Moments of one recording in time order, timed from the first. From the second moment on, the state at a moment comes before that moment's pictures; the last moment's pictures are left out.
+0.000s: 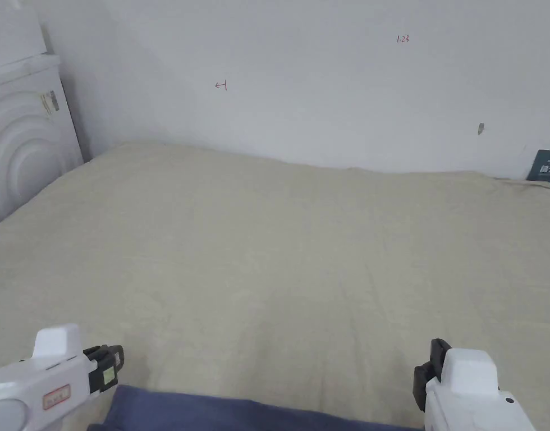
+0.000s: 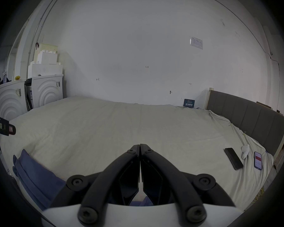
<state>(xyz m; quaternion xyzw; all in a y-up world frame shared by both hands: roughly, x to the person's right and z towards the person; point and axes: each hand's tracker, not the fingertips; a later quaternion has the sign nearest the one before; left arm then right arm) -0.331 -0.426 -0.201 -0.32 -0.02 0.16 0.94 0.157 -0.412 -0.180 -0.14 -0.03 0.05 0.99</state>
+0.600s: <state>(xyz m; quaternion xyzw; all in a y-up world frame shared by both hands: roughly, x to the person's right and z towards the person) -0.357 -0.478 -0.209 -0.47 -0.15 0.23 0.84 0.157 -0.424 -0.181 -0.17 -0.04 0.05 0.98</state>
